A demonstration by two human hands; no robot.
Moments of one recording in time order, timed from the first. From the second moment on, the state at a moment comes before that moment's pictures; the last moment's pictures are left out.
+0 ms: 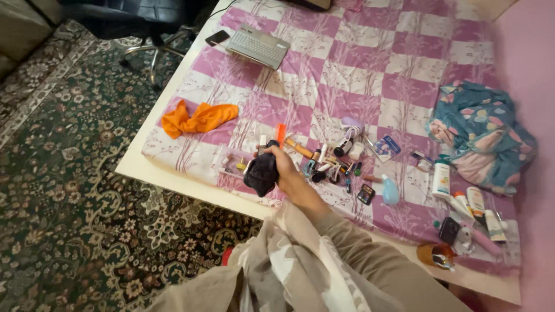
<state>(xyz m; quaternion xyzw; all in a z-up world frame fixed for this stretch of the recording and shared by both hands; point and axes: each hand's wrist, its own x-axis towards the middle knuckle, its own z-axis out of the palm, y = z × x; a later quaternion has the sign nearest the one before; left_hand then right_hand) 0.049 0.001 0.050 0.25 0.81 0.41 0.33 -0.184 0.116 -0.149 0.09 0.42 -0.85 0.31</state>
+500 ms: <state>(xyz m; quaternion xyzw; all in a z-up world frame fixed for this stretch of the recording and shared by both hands) 0.034 -0.011 0.049 0.32 0.78 0.41 0.34 -0.171 0.133 -0.131 0.05 0.45 -0.84 0.29</state>
